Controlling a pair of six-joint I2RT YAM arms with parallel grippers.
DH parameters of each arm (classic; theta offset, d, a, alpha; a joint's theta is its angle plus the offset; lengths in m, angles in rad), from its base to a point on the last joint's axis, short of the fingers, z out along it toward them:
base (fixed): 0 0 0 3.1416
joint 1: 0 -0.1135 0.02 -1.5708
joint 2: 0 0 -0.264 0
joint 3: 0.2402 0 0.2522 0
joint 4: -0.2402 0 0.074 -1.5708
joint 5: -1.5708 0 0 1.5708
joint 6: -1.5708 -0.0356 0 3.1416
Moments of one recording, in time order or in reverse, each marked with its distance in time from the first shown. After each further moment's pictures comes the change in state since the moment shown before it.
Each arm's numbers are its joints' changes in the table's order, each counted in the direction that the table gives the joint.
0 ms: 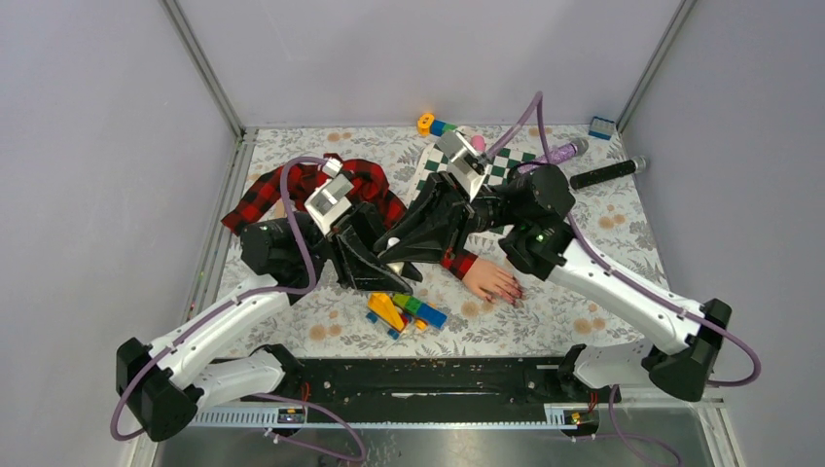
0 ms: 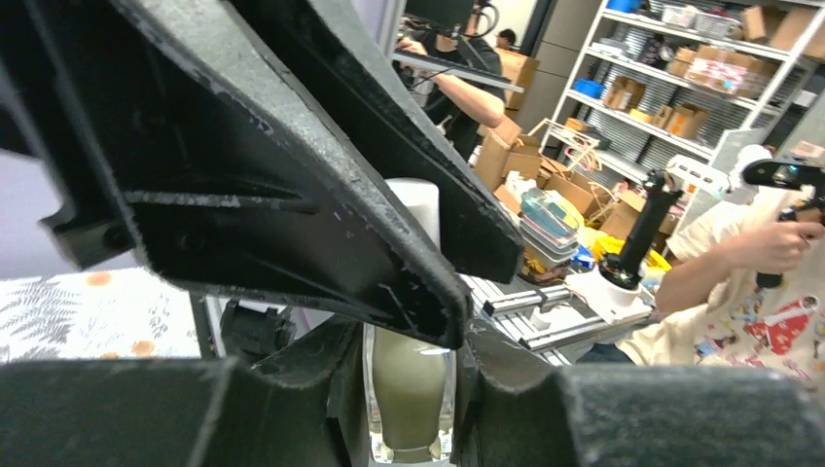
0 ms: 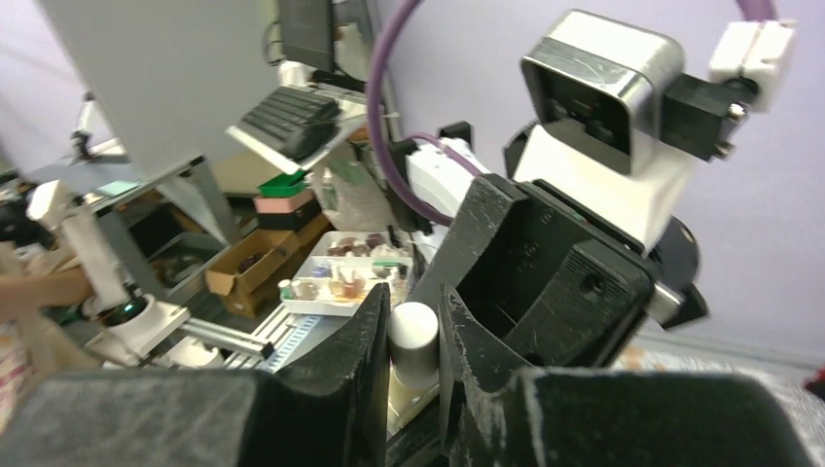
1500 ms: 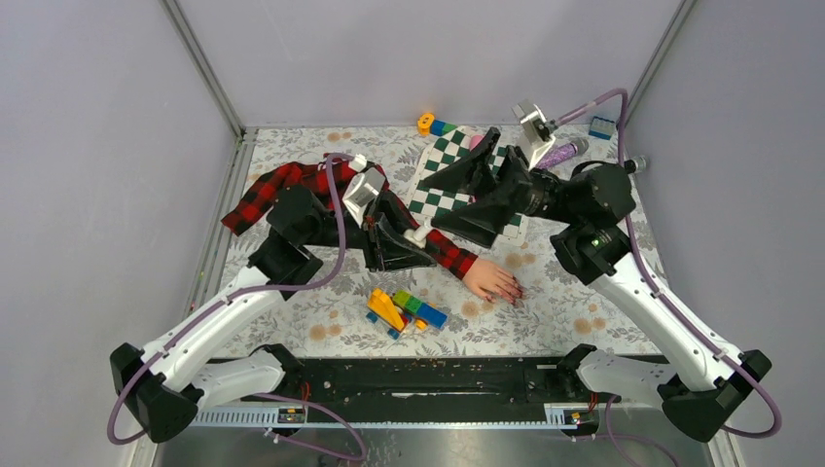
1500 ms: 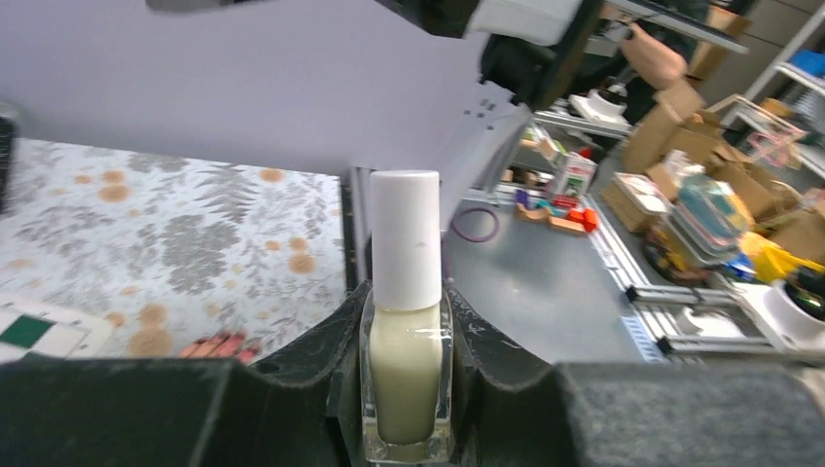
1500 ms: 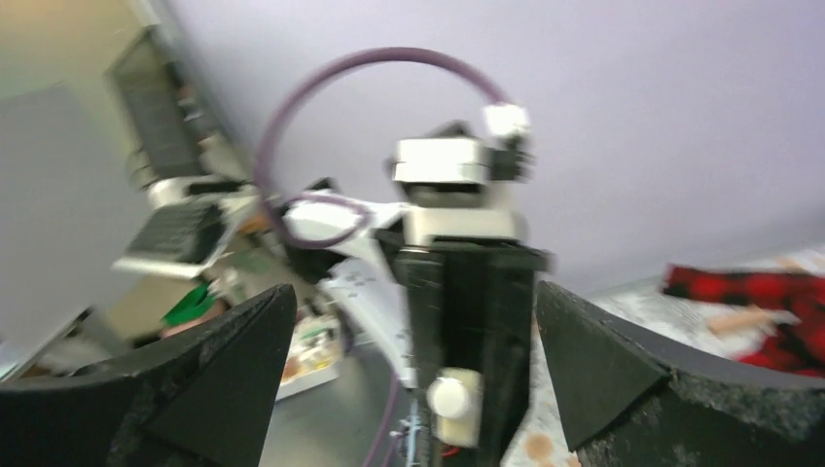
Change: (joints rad) left arm -0.008 -0.020 0.105 -0.668 0.118 -0.567; right arm 0.271 0.157 -0.064 -0.039 -0.078 -0.185
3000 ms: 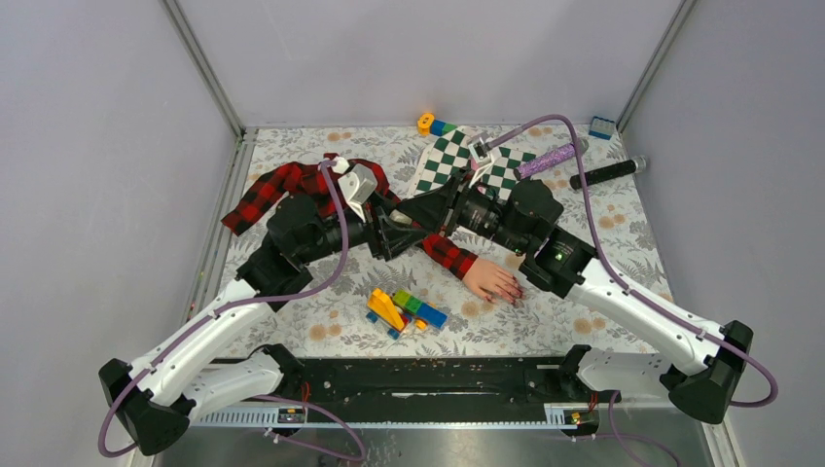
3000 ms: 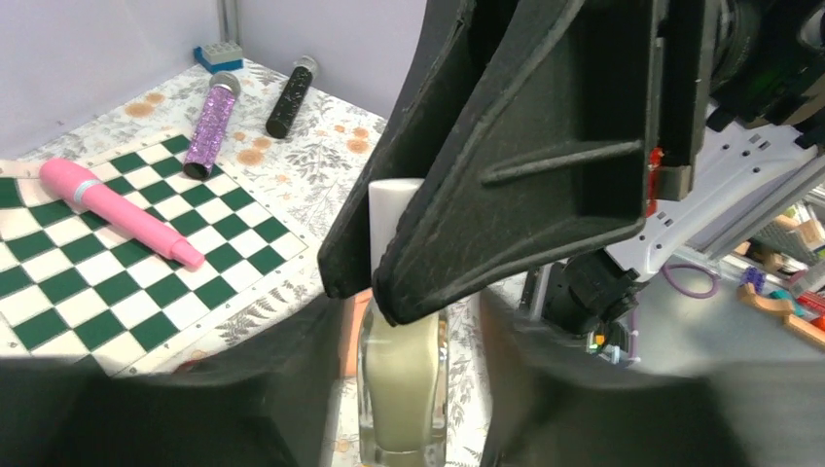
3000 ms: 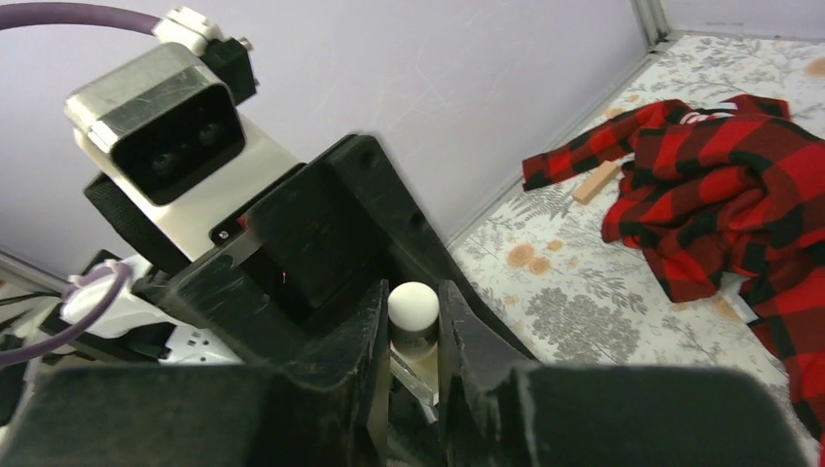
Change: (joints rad) left arm 0.011 0.098 -0.048 -0.275 0.546 -0.245; right arm -0.212 -0.043 -0.122 -0.299 -0.657 0.136
